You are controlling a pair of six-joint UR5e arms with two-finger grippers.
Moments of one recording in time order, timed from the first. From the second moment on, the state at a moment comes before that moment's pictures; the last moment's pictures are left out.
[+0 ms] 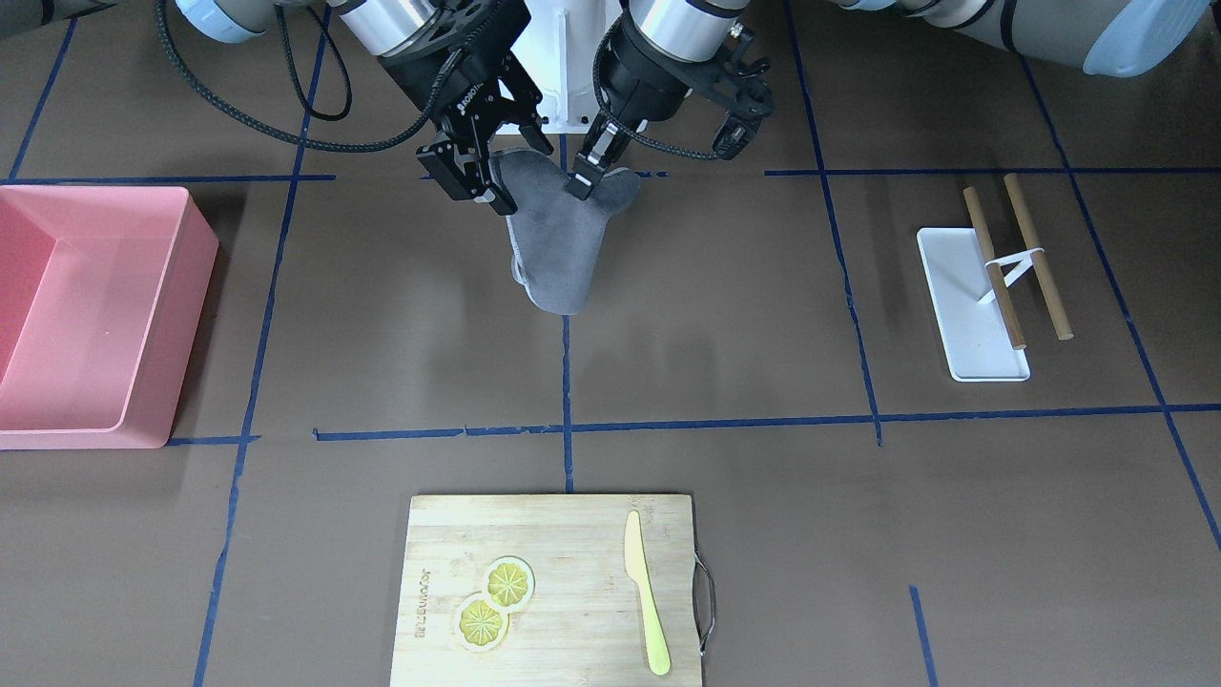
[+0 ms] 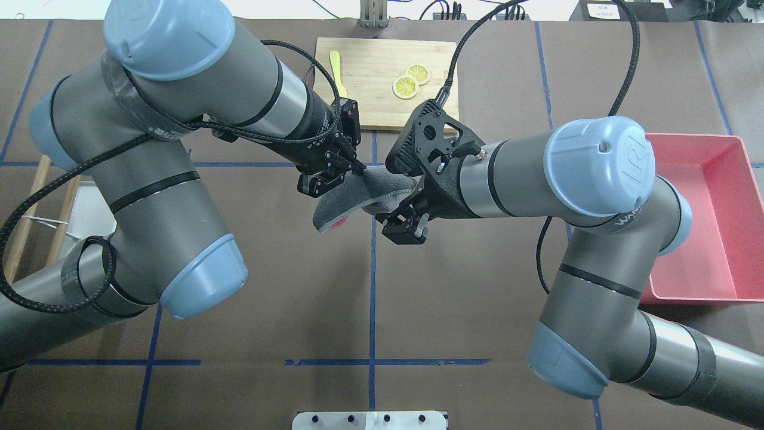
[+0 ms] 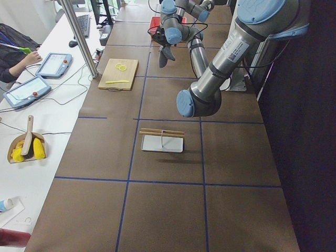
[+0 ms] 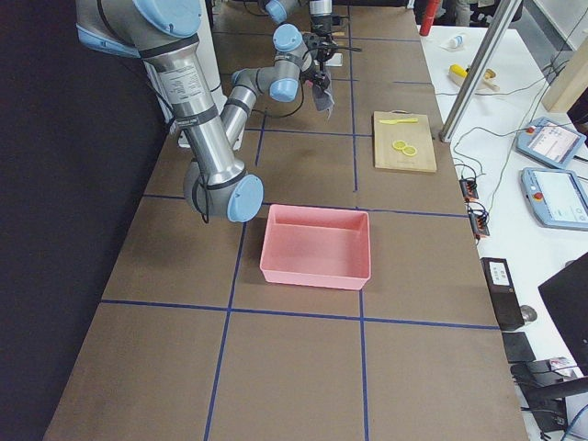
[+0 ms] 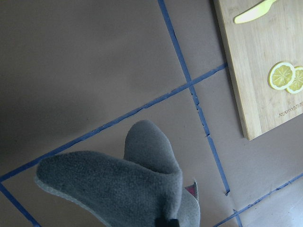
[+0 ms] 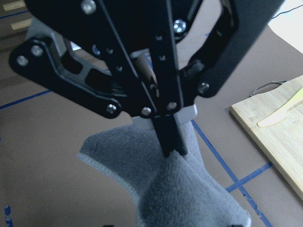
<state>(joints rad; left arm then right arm) -0.67 -2.35 -1.89 -1.63 -2.07 -2.40 0.54 -1.05 2.01 -1.20 1.81 0.28</state>
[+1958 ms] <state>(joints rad) -0.72 -2.05 -2.05 -1.56 -2.08 -1.52 0.57 -1.07 2.03 -1.51 1.89 0.71</state>
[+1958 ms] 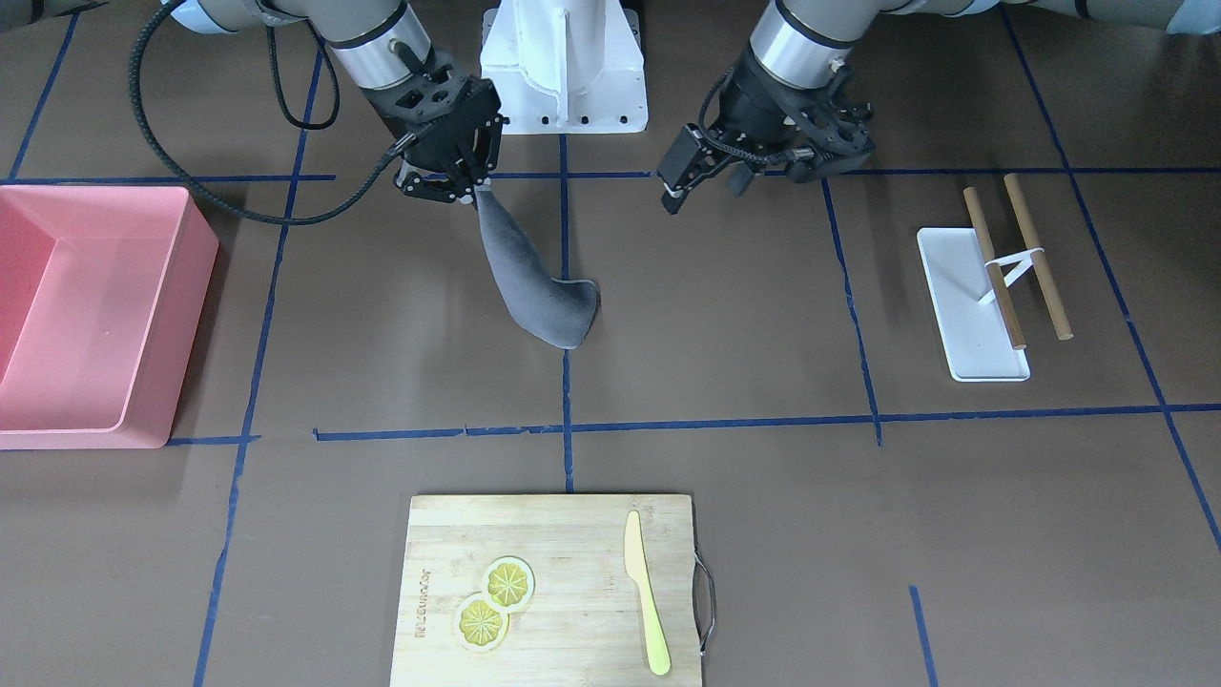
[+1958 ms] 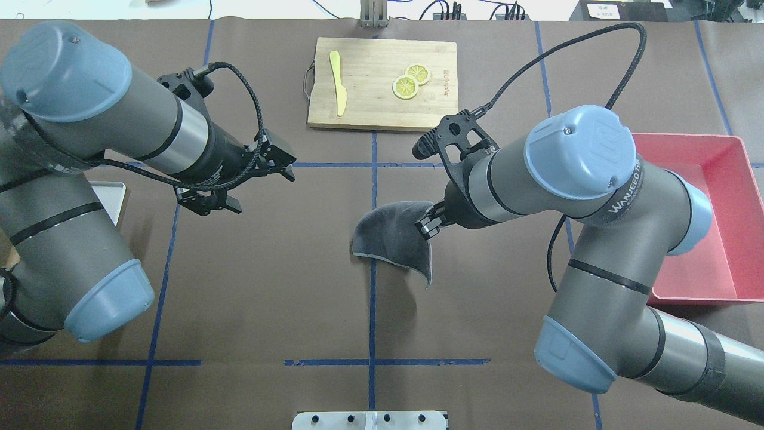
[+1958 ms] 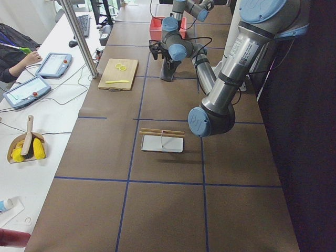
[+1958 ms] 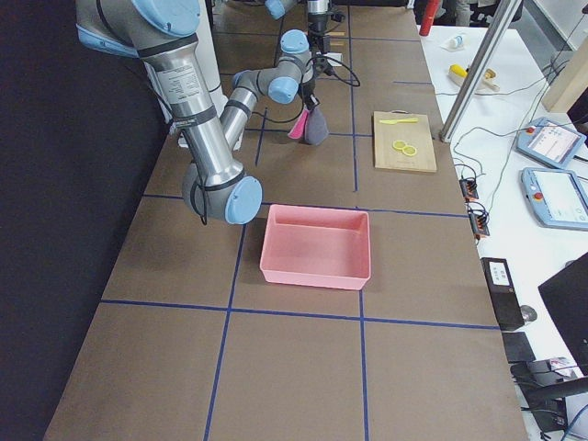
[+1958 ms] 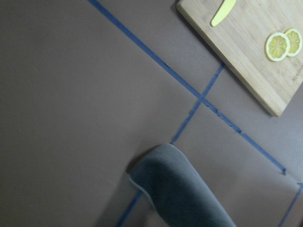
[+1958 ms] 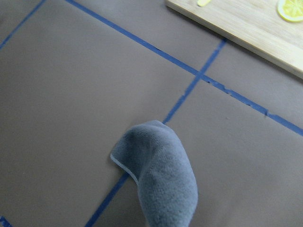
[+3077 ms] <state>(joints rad) -1.36 -1.60 -1.92 -1.37 -2.33 -0.04 0.68 -1.12 2.04 -1.76 1.97 0.98</state>
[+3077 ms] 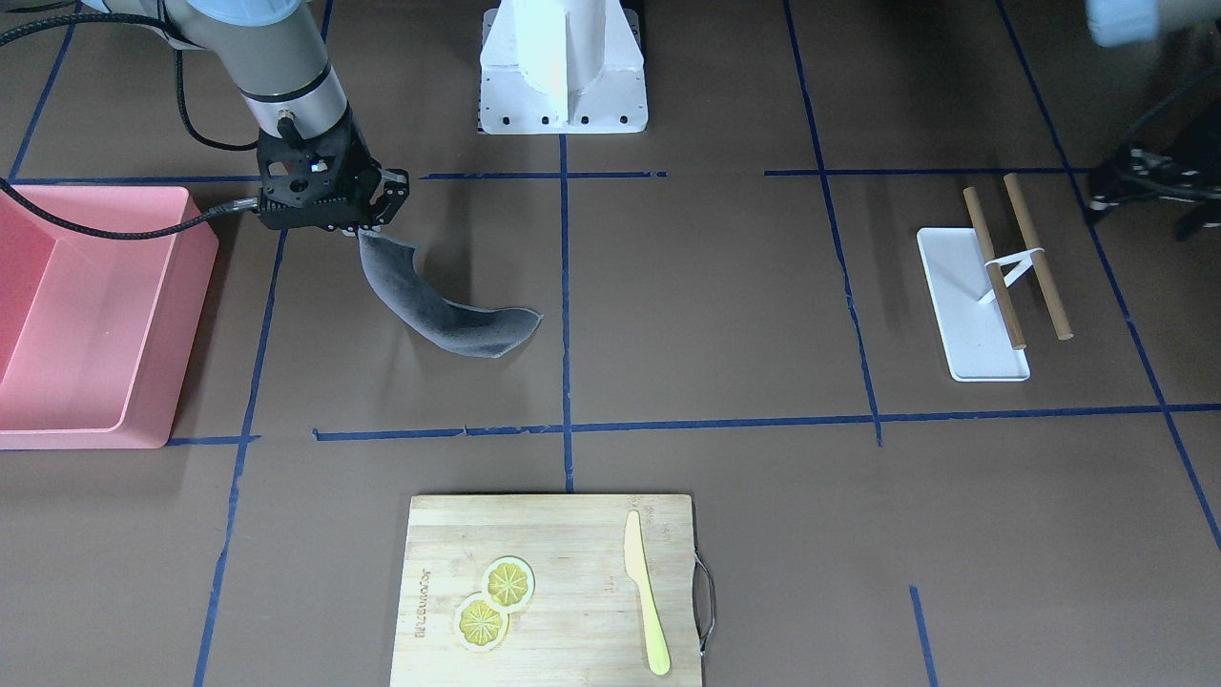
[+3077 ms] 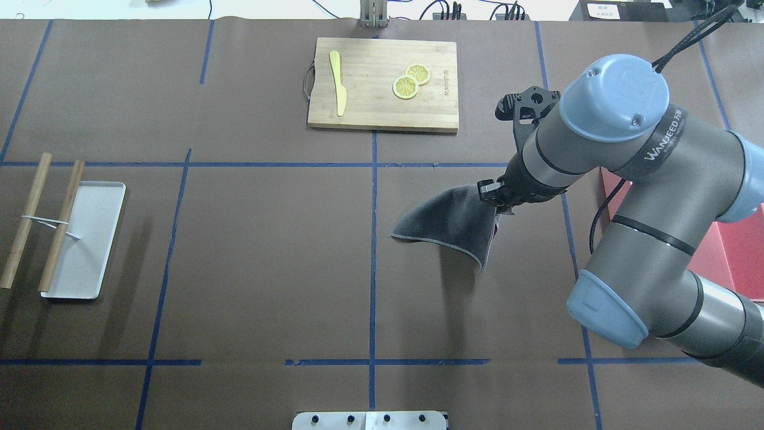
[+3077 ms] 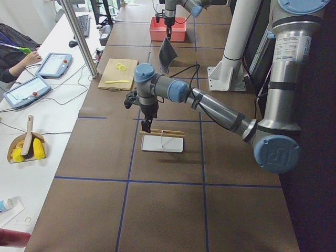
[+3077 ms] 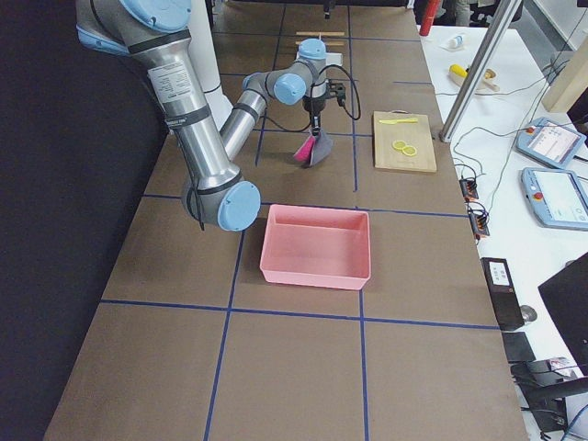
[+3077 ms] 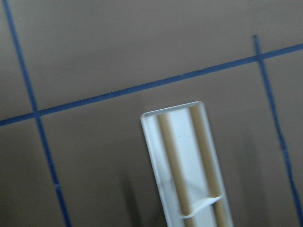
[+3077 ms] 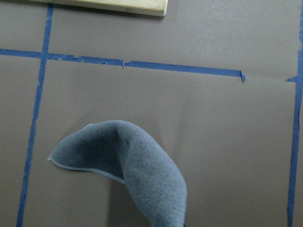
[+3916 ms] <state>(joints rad) -1.57 -1.57 -1.63 -1.49 -2.37 0.23 0.69 -1.40 2.18 -1.76 1.93 0.99</state>
